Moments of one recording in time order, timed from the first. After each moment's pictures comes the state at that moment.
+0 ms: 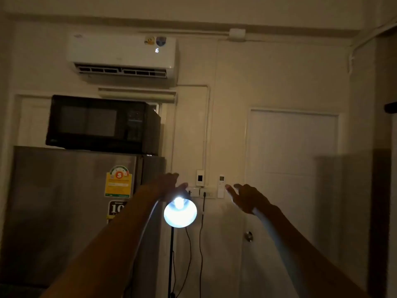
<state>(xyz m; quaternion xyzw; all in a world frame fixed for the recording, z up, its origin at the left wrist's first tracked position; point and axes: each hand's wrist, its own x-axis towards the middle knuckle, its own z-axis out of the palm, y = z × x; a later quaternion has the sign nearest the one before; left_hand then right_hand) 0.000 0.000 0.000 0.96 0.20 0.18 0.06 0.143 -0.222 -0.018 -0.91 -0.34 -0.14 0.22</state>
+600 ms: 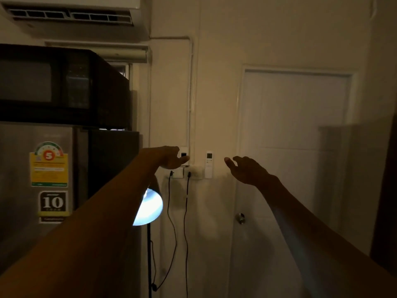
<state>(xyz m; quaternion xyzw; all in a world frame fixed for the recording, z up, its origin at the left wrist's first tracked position) 0.209 0.009 0.026 0.97 0.21 0.11 0.02 0.355 -0.190 -0.017 -0.91 -0.32 -0.15 0.22</state>
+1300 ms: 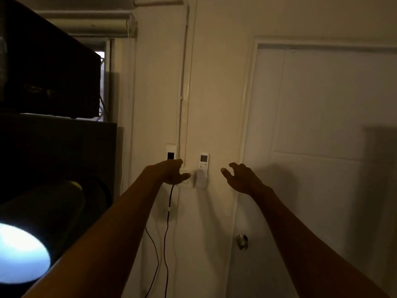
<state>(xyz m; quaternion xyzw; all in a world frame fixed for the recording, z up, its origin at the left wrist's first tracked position) 0.462 0.054 -0.030 0.96 0.25 0.12 0.07 0.627 -0.116 -0.051 -0.88 -0.39 -0.12 0.24</state>
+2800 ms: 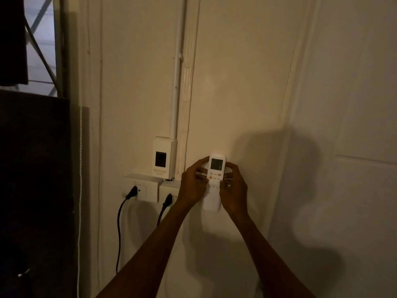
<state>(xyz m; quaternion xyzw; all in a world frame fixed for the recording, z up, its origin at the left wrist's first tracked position) 0.735 0.210 -0.131 0.76 0.06 0.49 0.43 0.806 0.114 -0.138 -0.69 -0.37 -0.16 0.60</state>
